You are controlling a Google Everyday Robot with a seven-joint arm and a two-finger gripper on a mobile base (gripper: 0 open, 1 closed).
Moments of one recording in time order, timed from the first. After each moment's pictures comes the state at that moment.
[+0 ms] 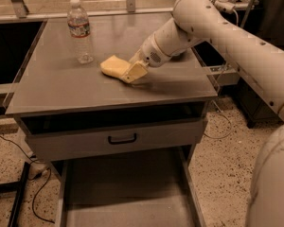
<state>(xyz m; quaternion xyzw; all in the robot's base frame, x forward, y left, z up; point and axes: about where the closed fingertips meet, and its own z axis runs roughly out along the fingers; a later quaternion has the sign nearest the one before) 0.679 0.019 0.839 -0.58 0.72 0.21 0.31</state>
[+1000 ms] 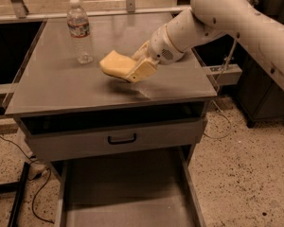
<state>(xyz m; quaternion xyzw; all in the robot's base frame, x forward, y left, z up) 0.625 0.007 0.886 -0.62 0.68 0.20 0.34</state>
